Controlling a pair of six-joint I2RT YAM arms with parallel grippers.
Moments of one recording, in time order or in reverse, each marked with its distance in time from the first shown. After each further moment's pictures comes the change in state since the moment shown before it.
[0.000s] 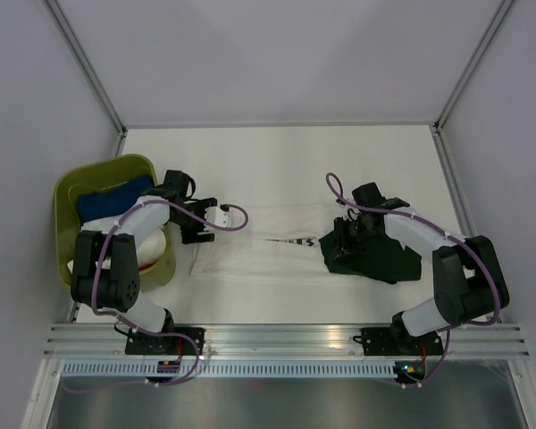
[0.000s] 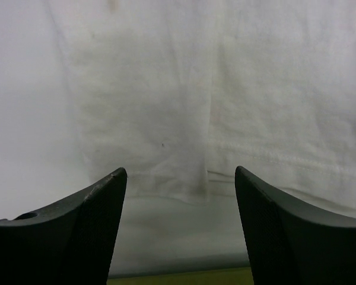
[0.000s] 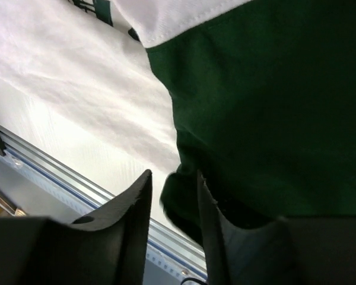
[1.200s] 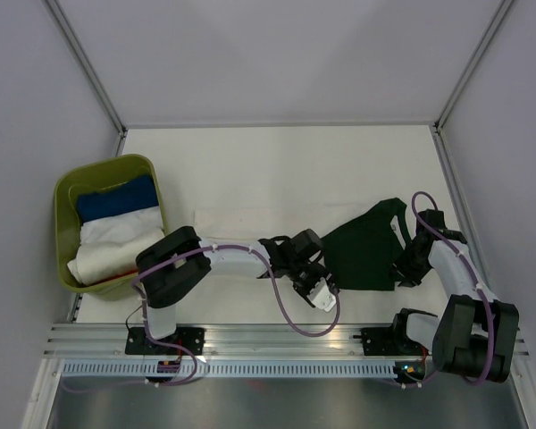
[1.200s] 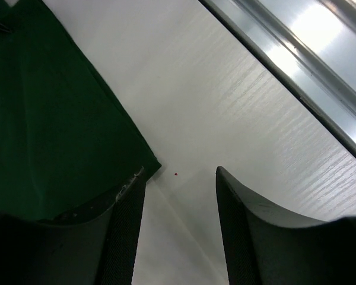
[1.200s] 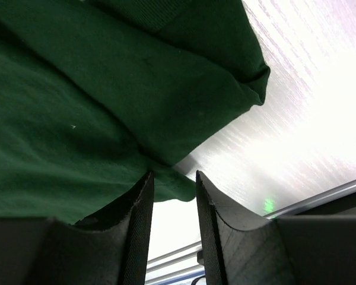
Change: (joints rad) left arm -0.981 0.271 0.089 0.565 0.187 -0.327; right arm -0.500 -0.336 -0.236 -0.234 0.463 0.368
